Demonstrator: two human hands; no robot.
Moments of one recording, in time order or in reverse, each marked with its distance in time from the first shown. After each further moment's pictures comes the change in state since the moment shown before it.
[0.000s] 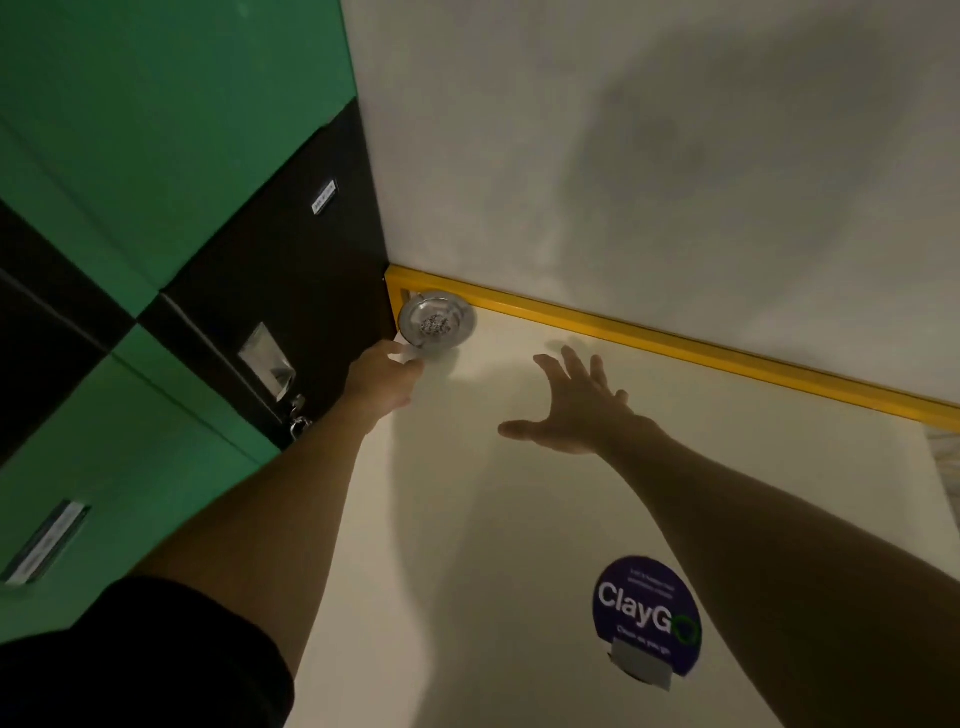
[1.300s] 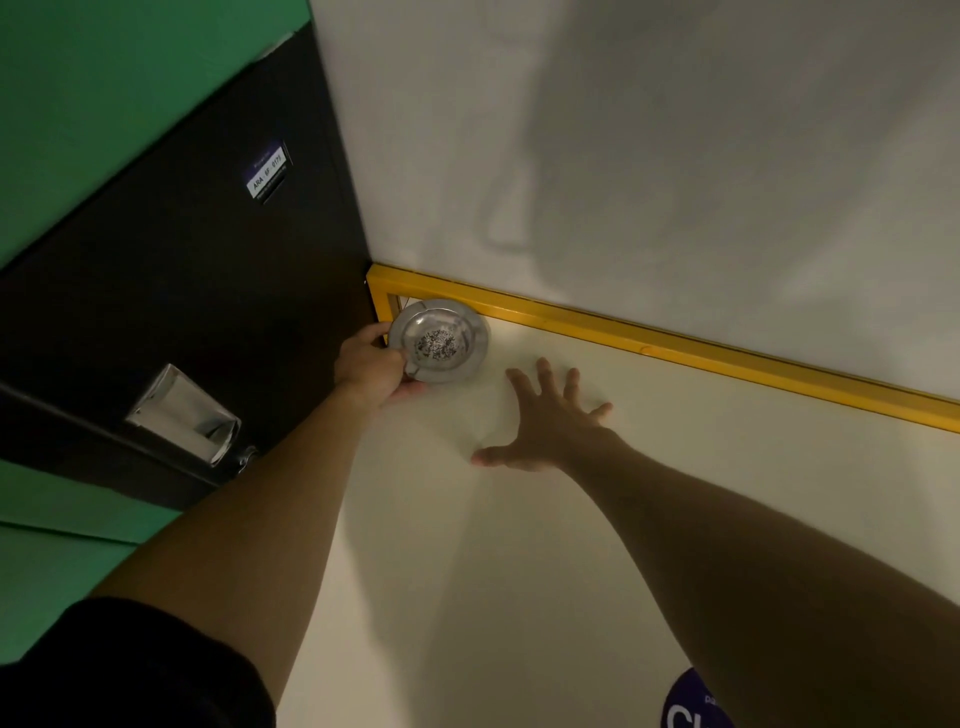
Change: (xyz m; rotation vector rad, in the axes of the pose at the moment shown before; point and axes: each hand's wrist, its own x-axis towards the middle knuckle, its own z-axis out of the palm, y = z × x) left_hand 0.123 -0.007 0.025 -0.384 0.038 -0.106; right_hand 0.119 -0.017 0.062 -0.065 -0.130 0.042
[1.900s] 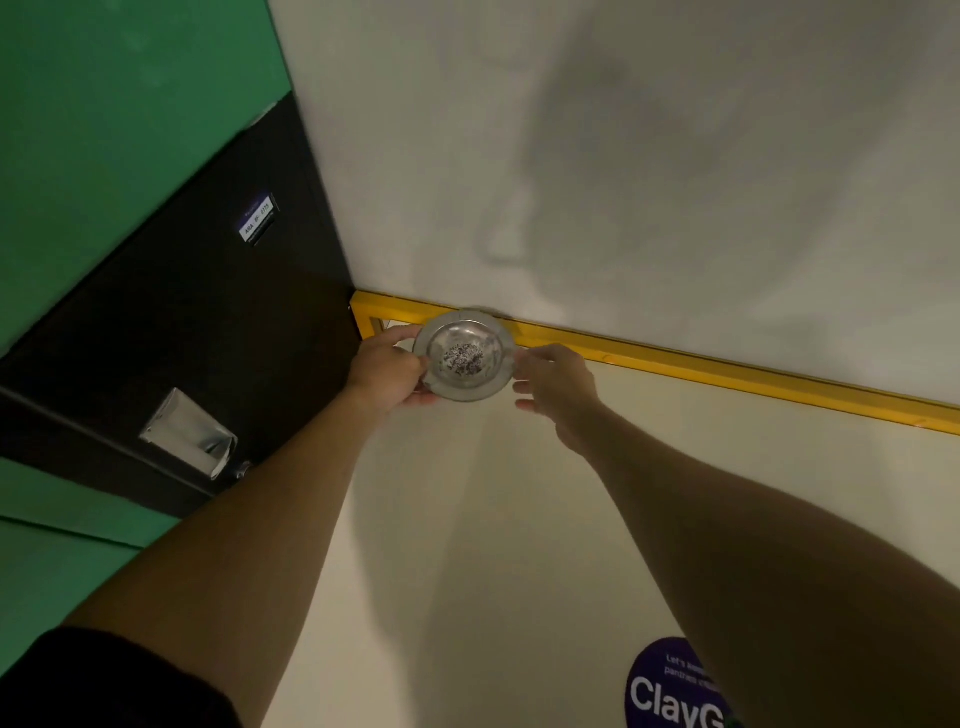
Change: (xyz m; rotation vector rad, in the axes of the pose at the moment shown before) left_hand -0.059 0.039 0.028 0.106 -0.147 0.070; right_hand -0.018 0.009 -0.054 1.270 0.332 0.249
